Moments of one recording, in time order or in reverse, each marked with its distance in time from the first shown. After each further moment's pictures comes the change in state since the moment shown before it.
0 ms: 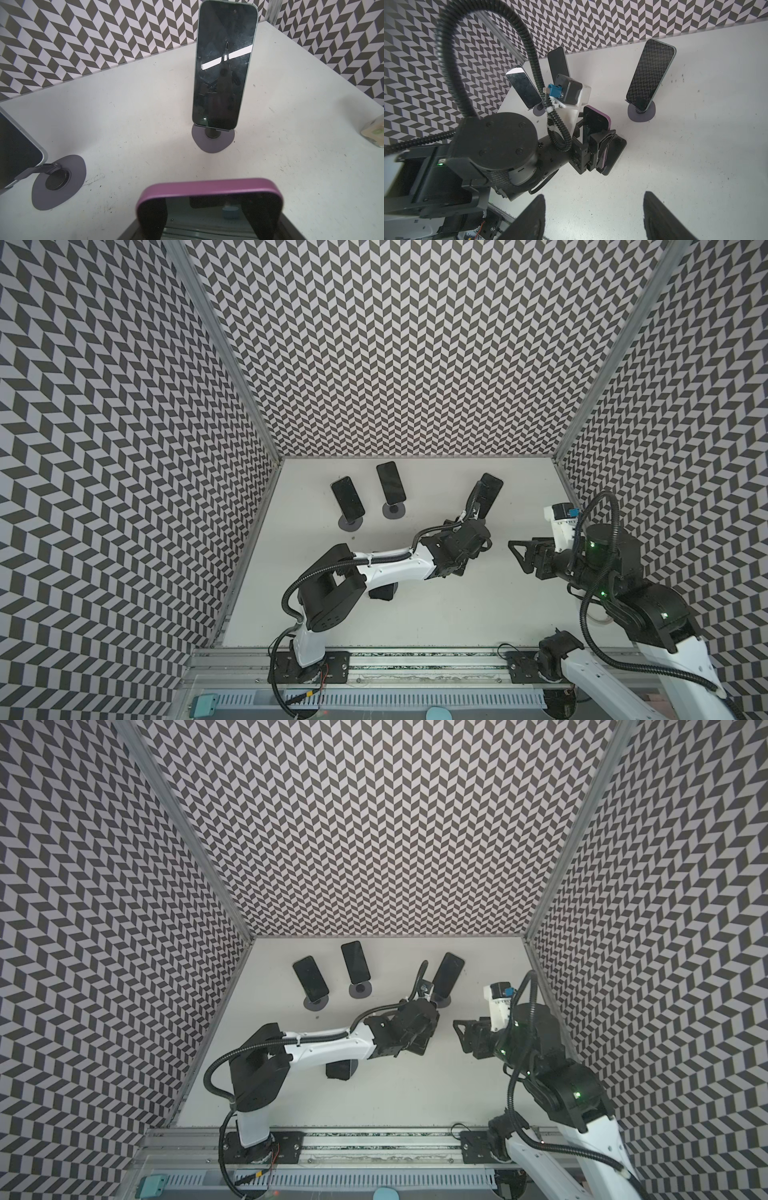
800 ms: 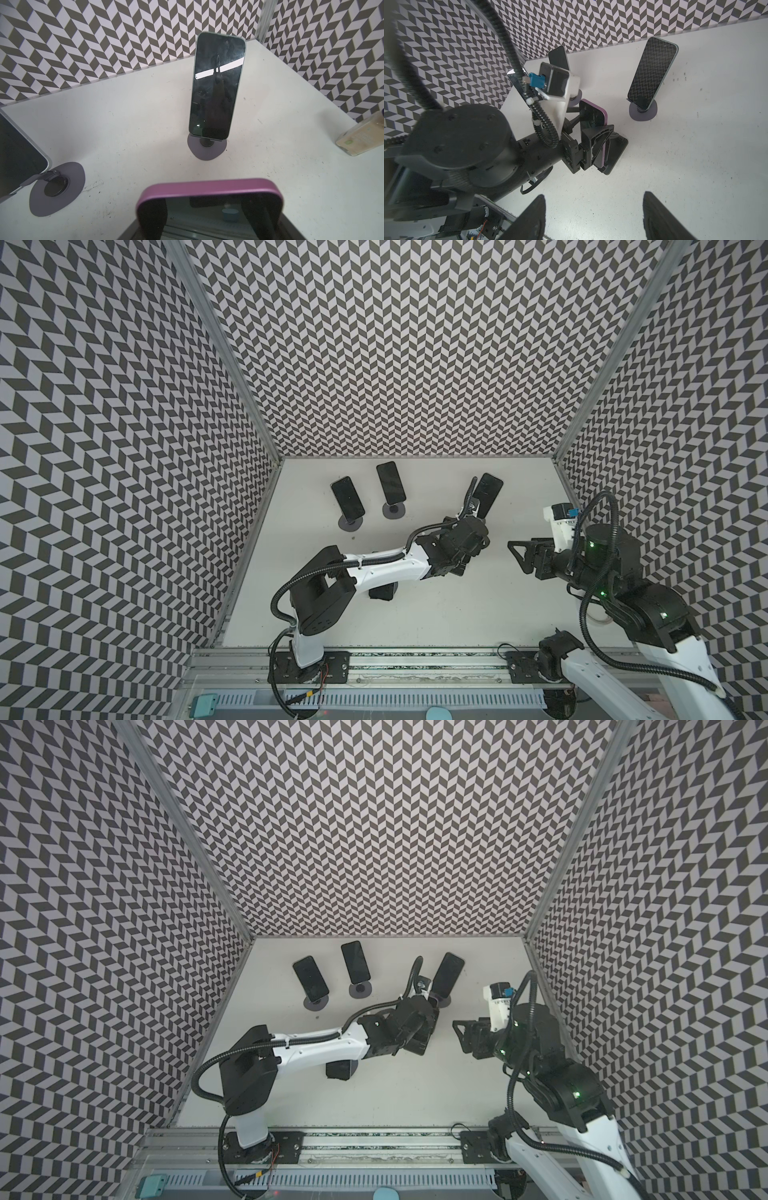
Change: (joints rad) left arm 0.000 -0.061 -0.011 0.021 0.026 -0.001; right arm 0.000 0.000 -0.009 0.003 -0.009 0.012
